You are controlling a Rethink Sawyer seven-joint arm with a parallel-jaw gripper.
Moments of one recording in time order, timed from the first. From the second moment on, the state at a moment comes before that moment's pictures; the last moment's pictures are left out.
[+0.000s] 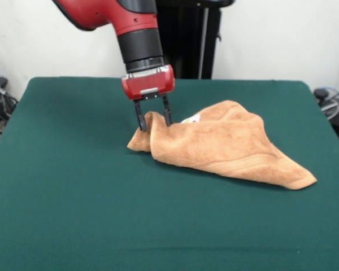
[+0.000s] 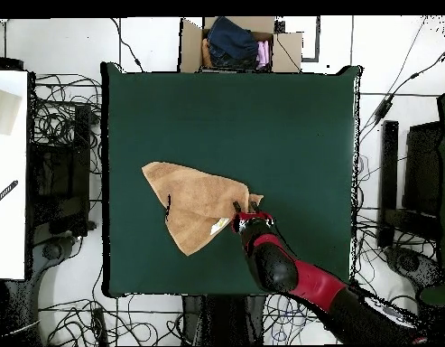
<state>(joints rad) -1.00 -0.38 0.47 2.18 -0.33 -0.37 1.24</state>
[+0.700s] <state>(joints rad) -0.99 -0.35 0.47 2.18 -0.33 -0.36 1.24</state>
